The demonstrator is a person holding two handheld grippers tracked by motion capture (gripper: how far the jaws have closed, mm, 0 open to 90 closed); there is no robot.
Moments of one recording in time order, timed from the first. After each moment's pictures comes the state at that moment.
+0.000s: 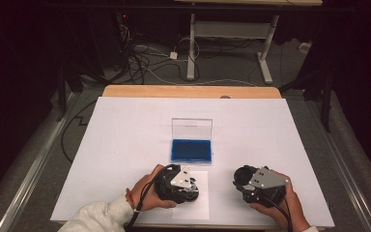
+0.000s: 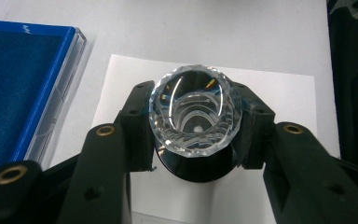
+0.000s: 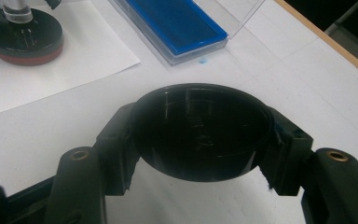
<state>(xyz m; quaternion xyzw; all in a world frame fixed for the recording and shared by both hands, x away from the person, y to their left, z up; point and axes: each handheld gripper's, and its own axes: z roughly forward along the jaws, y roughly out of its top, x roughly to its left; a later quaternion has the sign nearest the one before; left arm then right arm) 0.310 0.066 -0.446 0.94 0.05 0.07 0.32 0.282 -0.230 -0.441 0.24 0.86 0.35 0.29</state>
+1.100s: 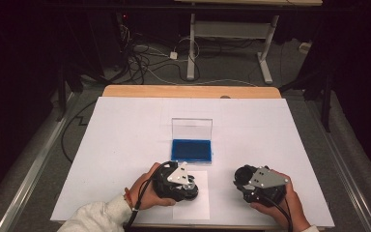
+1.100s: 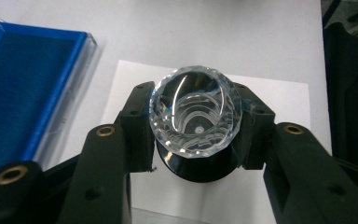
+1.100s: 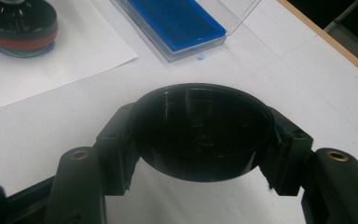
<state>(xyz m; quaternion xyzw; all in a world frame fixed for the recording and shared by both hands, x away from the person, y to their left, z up) 0.314 0.074 -0.436 0.93 0.07 0.07 0.35 0.283 -0.231 -0.442 0.24 0.86 0.34 0.29</state>
